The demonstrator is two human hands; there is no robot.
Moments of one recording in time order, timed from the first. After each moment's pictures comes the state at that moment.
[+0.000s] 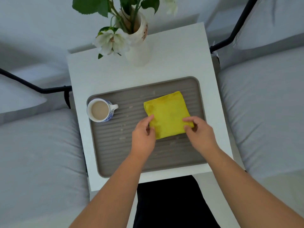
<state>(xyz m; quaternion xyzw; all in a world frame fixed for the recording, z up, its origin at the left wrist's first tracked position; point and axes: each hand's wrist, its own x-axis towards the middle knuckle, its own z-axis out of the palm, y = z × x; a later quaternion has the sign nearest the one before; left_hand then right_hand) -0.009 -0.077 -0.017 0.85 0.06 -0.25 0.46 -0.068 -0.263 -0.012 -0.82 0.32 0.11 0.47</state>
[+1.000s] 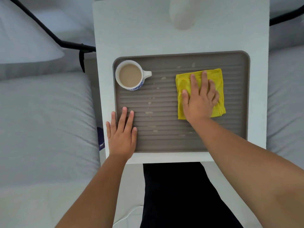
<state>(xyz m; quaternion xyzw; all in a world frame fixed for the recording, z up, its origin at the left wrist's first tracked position) -0.056 0.116 -0.068 0.97 -0.08 -0.20 0.07 -0.009 -0.153 -0.081 -0.96 0.24 0.08 0.14</state>
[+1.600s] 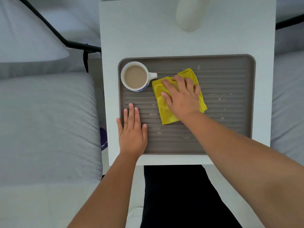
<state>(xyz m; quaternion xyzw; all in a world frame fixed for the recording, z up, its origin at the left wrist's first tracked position) -0.045 0.085 -0.065 0.97 -0.06 -0.21 0.09 0.027 -0.116 -0.072 -0.99 0.04 0.10 0.11</state>
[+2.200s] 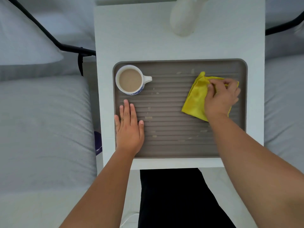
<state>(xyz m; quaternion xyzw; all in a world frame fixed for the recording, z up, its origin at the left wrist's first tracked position) -0.025 0.076 -0.072 0.97 -0.06 -0.18 0.12 0.012 -0.208 -0.073 -0.90 0.36 -0.06 0.23</state>
